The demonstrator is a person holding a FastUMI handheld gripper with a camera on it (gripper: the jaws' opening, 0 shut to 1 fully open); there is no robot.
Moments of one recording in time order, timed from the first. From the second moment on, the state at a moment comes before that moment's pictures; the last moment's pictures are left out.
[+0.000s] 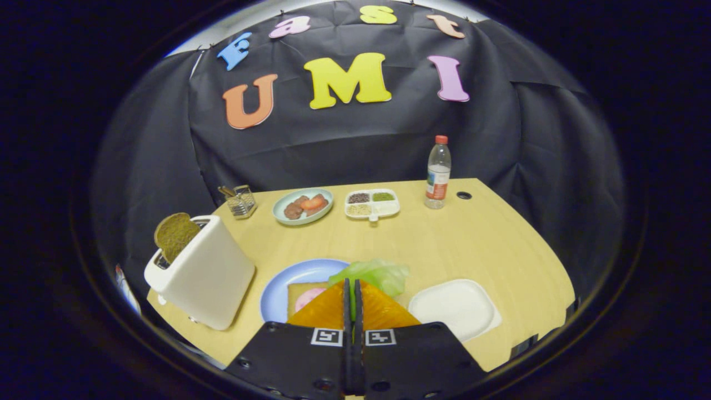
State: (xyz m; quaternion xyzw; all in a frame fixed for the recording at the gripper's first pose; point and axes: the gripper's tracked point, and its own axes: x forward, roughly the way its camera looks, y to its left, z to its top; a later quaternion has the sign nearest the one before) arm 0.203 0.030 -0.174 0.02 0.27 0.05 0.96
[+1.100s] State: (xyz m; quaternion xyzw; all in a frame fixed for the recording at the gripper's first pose) arm 0.214 0.084 -0.262 -0.03 0.32 0.08 0.94
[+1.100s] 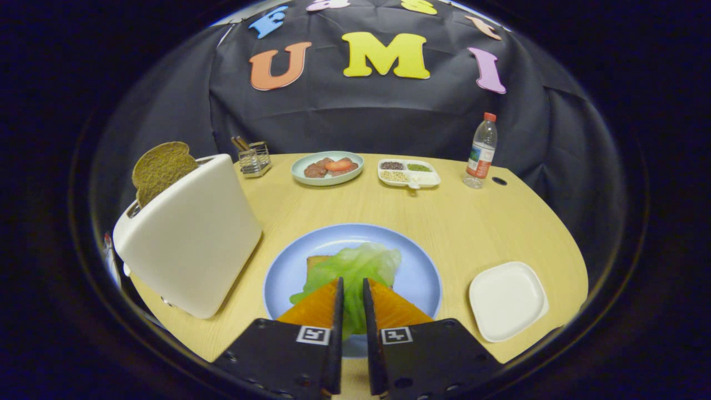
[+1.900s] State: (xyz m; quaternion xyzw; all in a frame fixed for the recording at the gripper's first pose) arm 0.175 0.147 -0.147 0.01 0.25 0.14 0.96
